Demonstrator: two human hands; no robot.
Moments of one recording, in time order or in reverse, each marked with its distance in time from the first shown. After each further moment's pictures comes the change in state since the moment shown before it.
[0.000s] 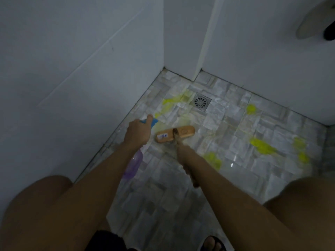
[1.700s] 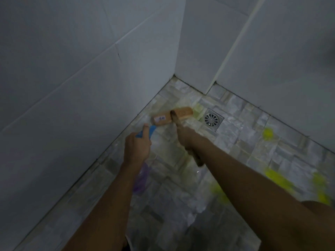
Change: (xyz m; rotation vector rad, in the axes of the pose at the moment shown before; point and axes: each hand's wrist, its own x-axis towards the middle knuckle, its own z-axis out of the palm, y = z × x) left_hand 0.075 -0.024 0.027 -0.285 0.183 -0.120; right_hand 0.102 -0.088 -0.090 -0.104 -0.009 -0.109
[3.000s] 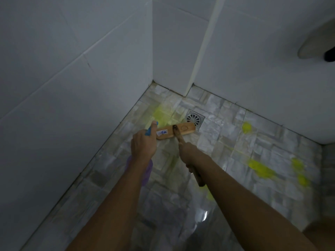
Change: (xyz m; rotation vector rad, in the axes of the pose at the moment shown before) left_hand -0.016 0.042 0.056 0.206 -0.052 0.277; right_hand -0.052 0.058 0.005 0.227 0.062 0.239
